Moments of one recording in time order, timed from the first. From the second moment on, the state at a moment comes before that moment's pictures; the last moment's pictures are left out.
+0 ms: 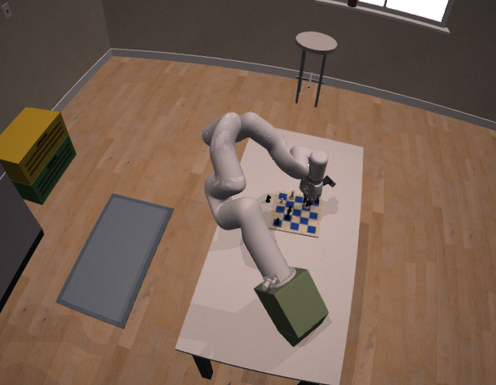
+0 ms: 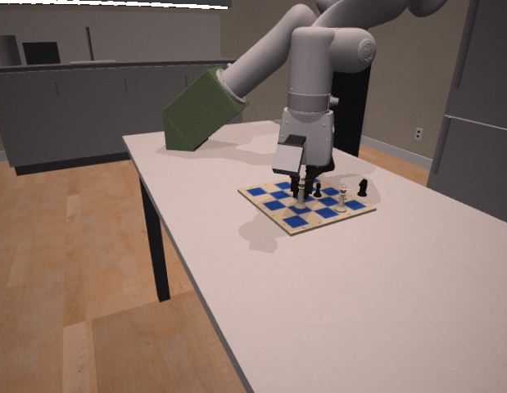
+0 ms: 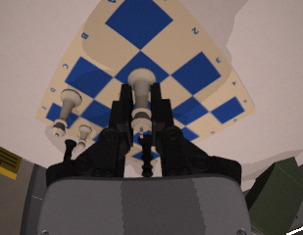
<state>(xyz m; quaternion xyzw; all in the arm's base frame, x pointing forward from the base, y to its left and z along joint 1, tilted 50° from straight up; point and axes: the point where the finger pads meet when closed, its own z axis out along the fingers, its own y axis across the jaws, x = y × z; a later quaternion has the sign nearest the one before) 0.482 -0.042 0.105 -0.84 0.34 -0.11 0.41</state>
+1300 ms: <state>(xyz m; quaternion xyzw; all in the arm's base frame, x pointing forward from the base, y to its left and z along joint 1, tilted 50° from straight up) 0.484 -0.040 0.103 -0.84 0.34 -0.11 0.41</state>
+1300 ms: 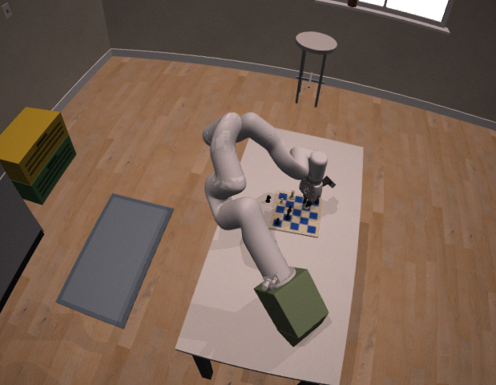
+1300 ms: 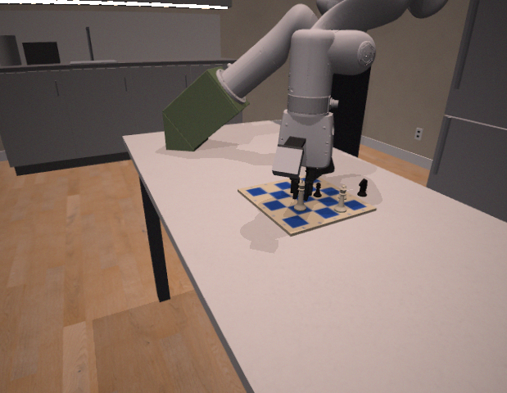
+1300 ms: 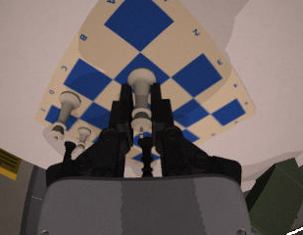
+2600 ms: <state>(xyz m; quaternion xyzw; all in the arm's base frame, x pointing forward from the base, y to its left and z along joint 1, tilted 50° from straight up) 0.484 -0.039 0.103 -0.84 0.34 -0.11 0.41</state>
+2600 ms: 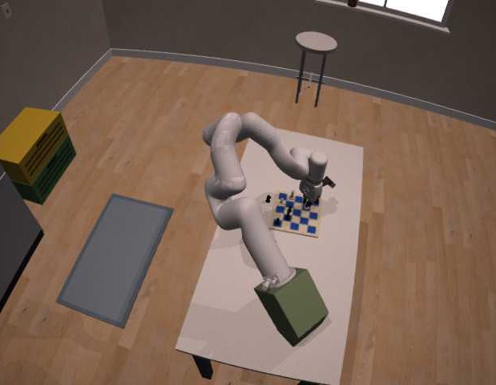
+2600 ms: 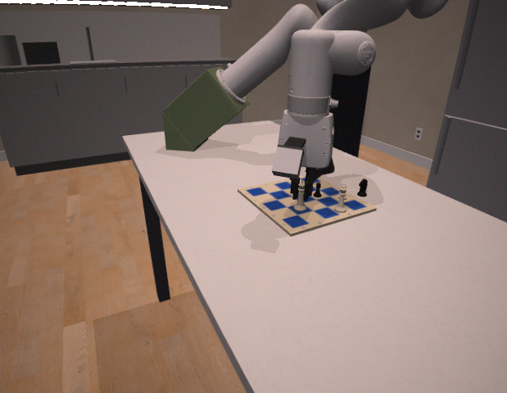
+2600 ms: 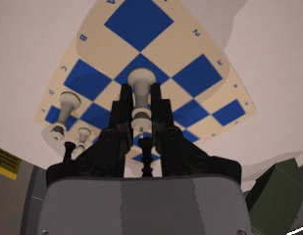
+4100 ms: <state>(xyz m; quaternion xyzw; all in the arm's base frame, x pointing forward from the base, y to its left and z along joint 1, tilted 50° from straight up) 0.461 -0.070 0.134 -0.84 0.34 -0.11 0.41</state>
